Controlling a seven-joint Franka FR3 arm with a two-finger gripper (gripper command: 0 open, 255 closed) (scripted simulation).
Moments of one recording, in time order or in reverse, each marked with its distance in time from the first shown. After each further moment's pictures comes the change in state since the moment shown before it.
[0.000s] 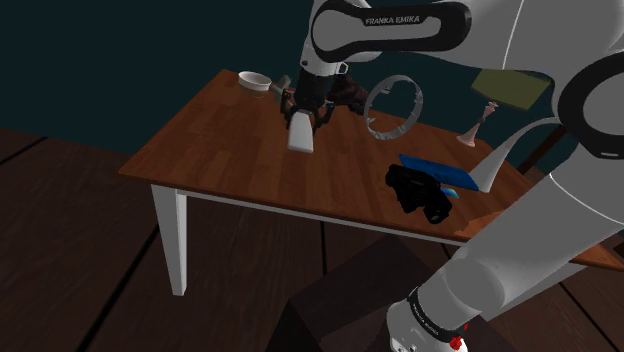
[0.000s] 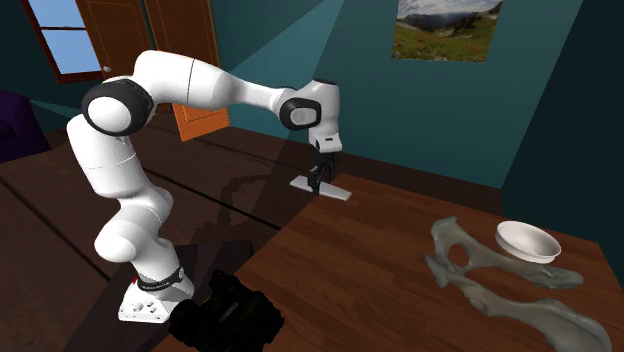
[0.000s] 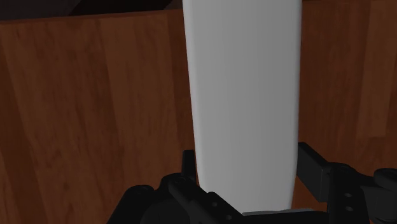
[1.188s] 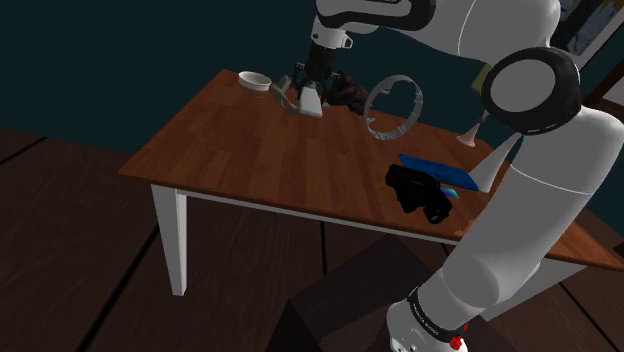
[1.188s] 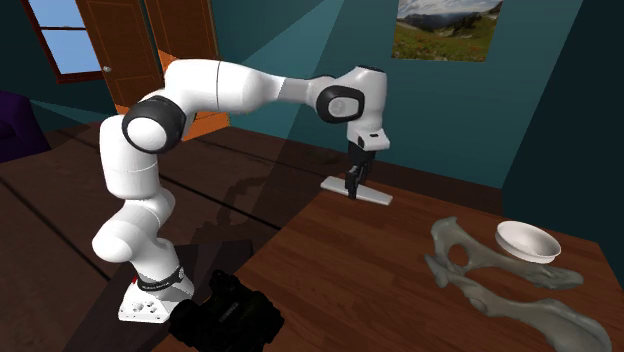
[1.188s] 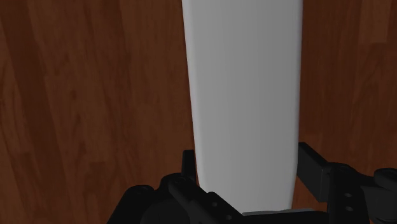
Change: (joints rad) arm -0.074 0.269 -0.074 0.444 -0.053 -0.180 -0.141
